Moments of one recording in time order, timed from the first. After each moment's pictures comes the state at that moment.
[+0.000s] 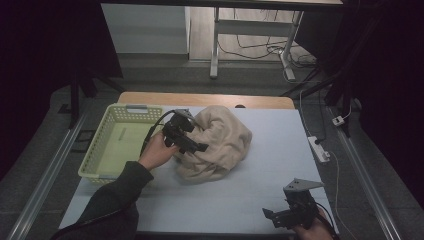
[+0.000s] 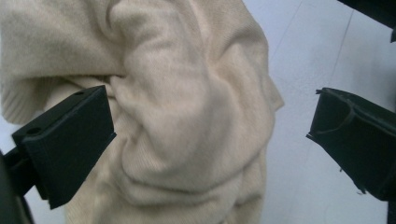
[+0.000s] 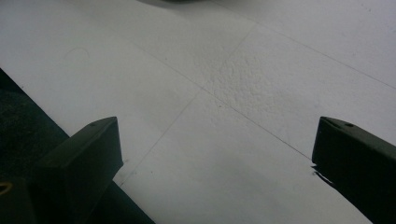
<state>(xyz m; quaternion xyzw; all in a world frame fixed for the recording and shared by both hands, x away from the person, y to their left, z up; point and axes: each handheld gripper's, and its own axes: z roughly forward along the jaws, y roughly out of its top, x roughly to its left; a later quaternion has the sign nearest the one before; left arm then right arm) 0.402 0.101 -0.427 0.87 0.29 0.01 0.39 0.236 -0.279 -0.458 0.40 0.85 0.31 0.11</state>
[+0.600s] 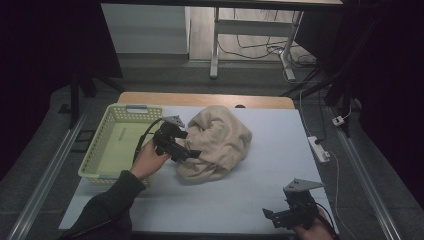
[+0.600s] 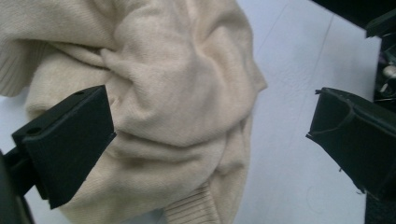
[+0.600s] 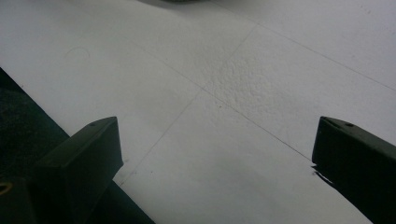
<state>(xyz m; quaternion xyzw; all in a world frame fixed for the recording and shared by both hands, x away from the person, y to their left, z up) 0.378 0.122 -0.435 0.86 0.29 0.00 0.42 0.235 -0.278 -0.458 0.40 0.85 0.31 0.11</state>
